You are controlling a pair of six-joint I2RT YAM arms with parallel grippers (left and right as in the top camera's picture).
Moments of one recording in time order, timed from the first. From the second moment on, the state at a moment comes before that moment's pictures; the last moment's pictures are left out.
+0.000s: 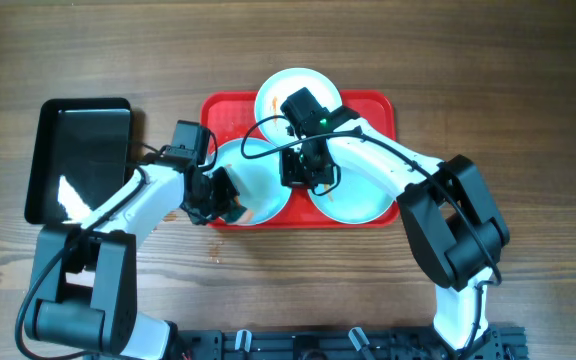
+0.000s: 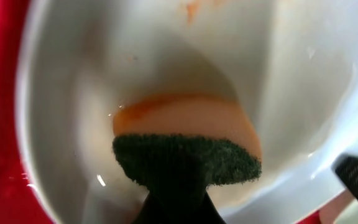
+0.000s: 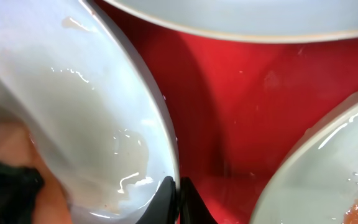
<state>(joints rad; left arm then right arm) -0.20 1.67 0.85 -0.62 0.34 -0.73 0.59 2.06 1.41 -0.77 -0.31 0.57</state>
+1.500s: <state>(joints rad) -0.28 1.65 0.85 -0.57 0.09 -0.75 0.59 2.06 1.41 -0.76 -0.31 0.57</state>
